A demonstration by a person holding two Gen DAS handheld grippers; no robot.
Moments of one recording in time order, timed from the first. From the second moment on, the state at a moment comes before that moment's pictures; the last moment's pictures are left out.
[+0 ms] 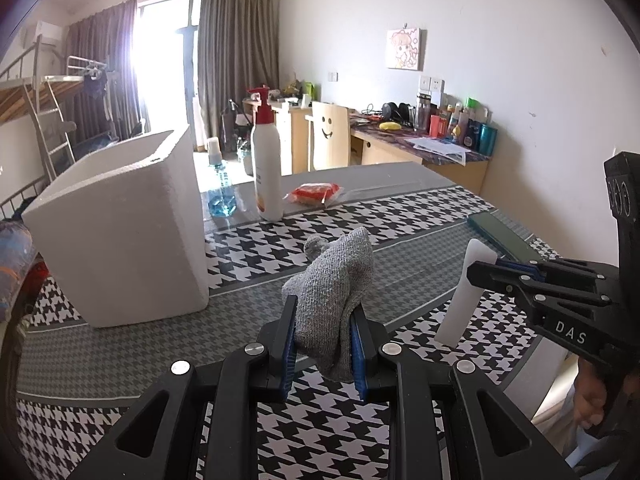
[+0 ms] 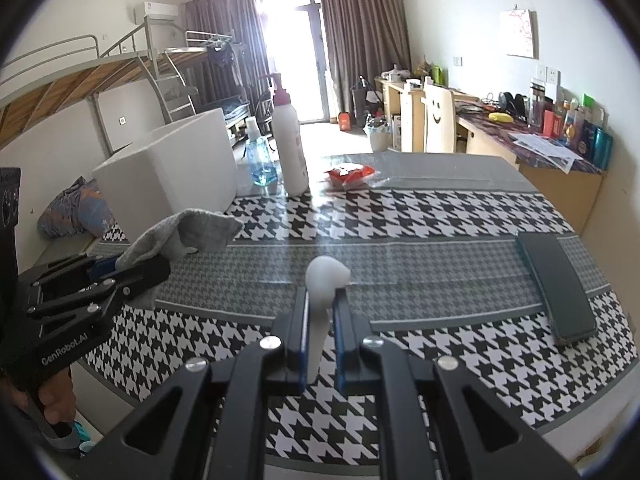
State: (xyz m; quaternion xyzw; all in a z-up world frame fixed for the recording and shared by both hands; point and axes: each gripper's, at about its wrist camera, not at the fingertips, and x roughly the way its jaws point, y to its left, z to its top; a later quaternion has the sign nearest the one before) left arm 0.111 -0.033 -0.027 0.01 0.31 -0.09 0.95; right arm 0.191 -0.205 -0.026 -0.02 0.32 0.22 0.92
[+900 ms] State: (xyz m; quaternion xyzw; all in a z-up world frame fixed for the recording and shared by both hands) left arm 0.118 -0.012 0.006 0.02 0.26 -0.07 0.96; right arm 0.208 -0.190 0.004 -0.02 0.28 0.24 0.93
